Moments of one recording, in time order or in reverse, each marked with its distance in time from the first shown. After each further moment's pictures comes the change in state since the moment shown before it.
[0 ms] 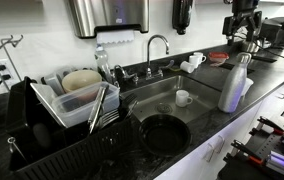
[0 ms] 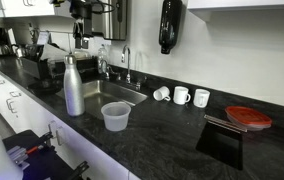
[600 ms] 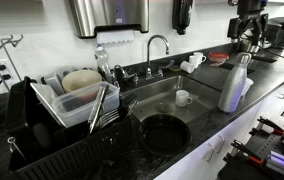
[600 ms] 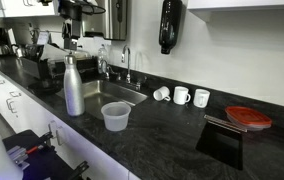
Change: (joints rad) arm 0.015 -0.071 0.031 -0.067 0.071 -0.018 -0.002
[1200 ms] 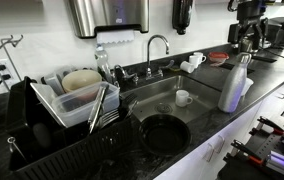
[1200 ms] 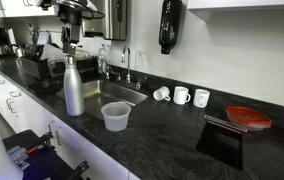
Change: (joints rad) arm 0.000 0.003 0.006 -0.032 0.000 0.009 0.001
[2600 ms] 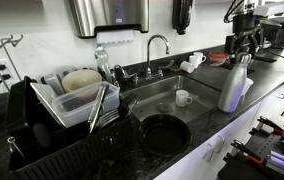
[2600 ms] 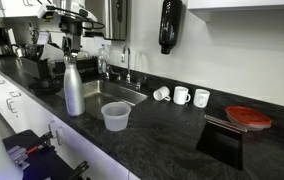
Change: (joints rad) arm -0.002 0.035 0.028 -0.062 -0.010 0.076 0.004
